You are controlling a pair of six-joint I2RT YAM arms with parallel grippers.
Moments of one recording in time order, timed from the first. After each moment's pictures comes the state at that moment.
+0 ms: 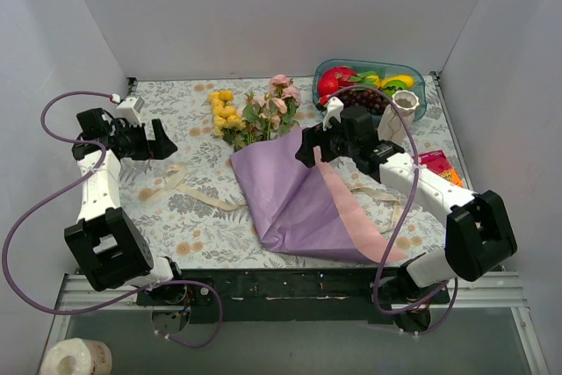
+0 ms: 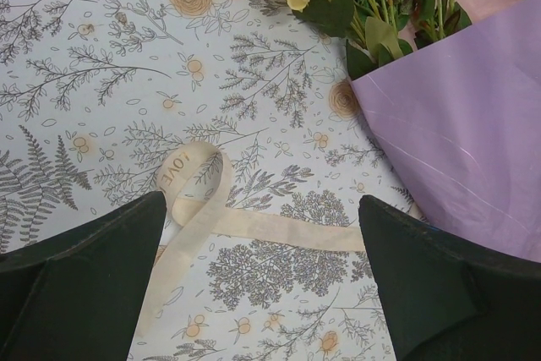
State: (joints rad) left arm 0.42 1.39 1.12 -0.58 0.70 0.26; right arm 0.56 1.42 1.01 -0.11 -0.25 0.16
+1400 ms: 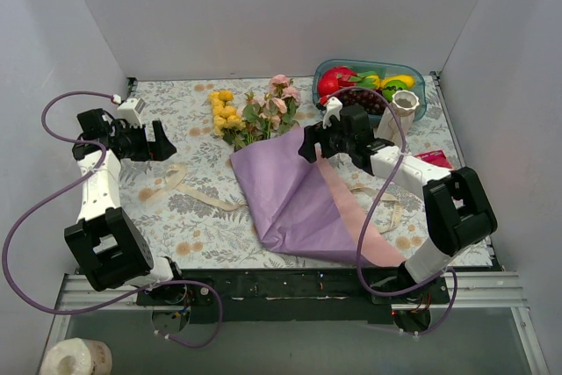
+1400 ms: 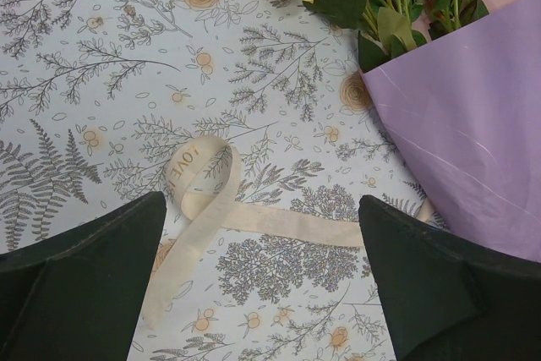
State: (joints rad) left arm 0.42 1.39 1.12 -0.59 0.68 0.29; right arm 0.49 1.61 1.00 0.07 -0.32 0.10
